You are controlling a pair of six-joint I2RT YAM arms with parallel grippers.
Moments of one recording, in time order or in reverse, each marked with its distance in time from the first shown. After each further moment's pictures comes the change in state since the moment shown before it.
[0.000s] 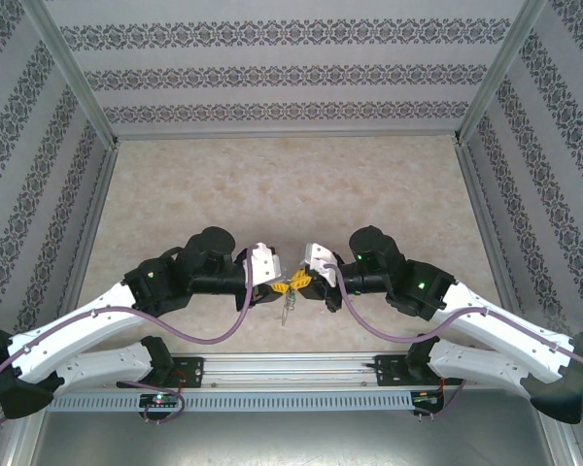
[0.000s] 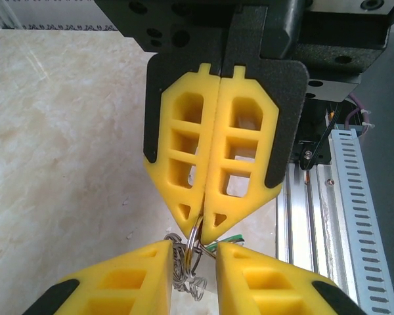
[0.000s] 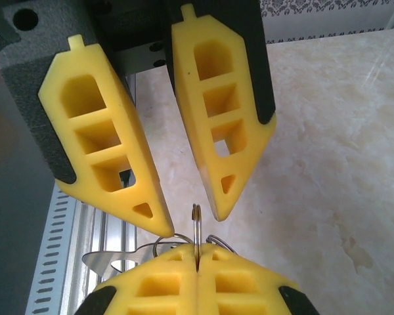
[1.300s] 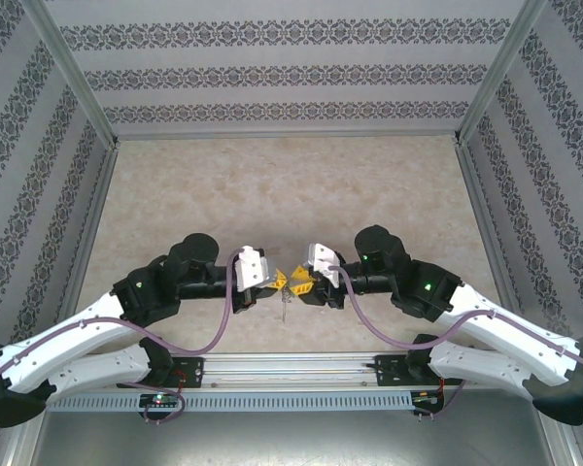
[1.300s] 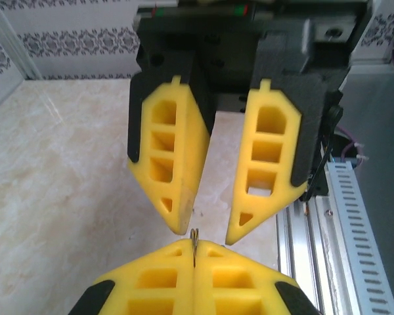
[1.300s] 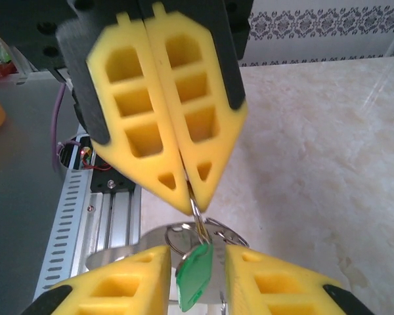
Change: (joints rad) left arm 0.001 -0.114 -0.089 0.144 0.026 -0.027; right arm 0.009 -0.023 0.020 -0.002 -0.015 -0.021
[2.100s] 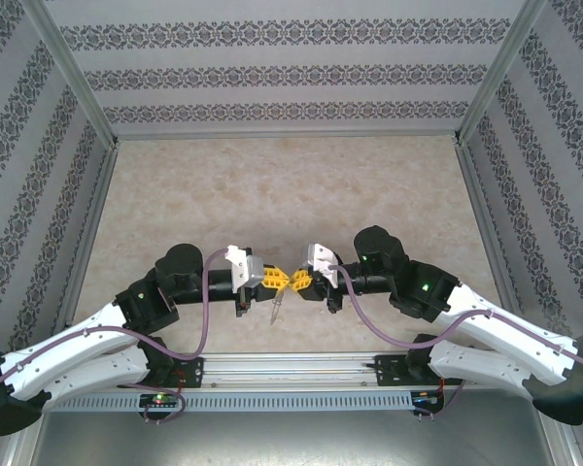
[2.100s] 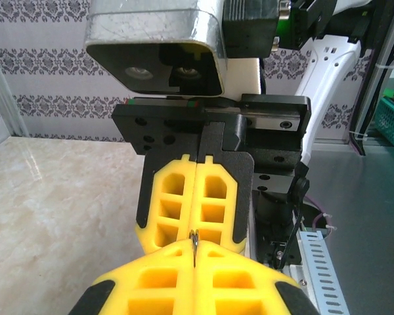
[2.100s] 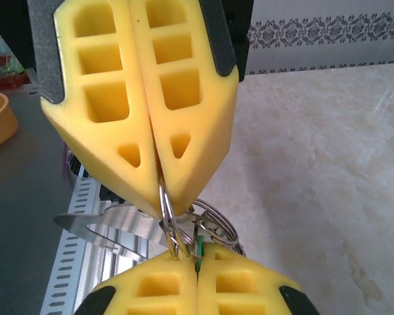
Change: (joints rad) left arm 0.016 -0.071 -0.162 0.342 0.105 -0.174; right arm 0.000 0.002 -0.018 0.051 -0.036 0.025
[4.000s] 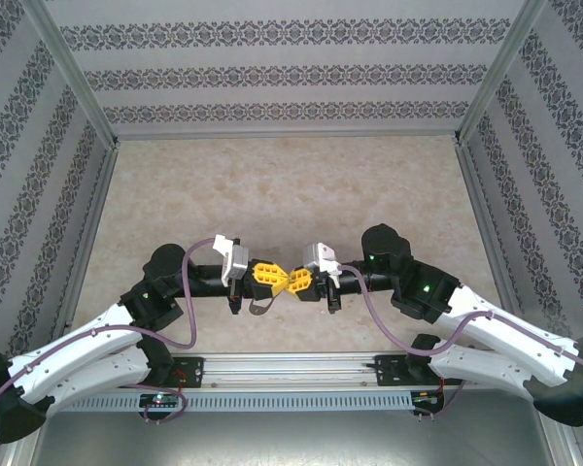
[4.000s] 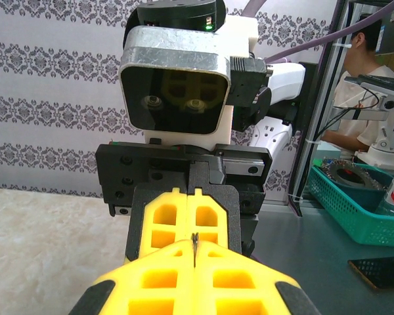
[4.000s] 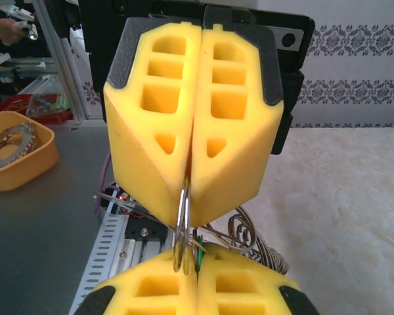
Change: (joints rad) left arm 0.078 0.003 -0.077 0.325 0.213 -0.248; right arm 0.000 -0.011 -0.012 0.146 -0.126 0.027
